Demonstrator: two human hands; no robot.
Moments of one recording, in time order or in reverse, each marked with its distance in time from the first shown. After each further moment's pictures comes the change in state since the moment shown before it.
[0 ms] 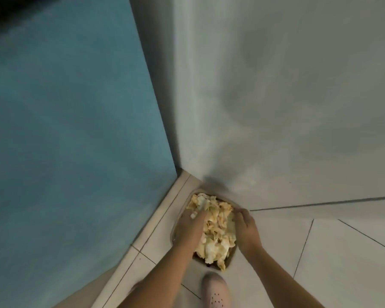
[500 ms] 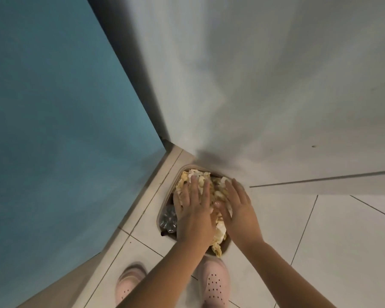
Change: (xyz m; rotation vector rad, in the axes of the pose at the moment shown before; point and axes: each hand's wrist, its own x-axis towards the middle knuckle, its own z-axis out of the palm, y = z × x) left_hand 0.060 -0.078 0.049 1.192 0.258 0.695; right_hand 0.042 0.083 0.019 -0.582 -0.057 -0.425
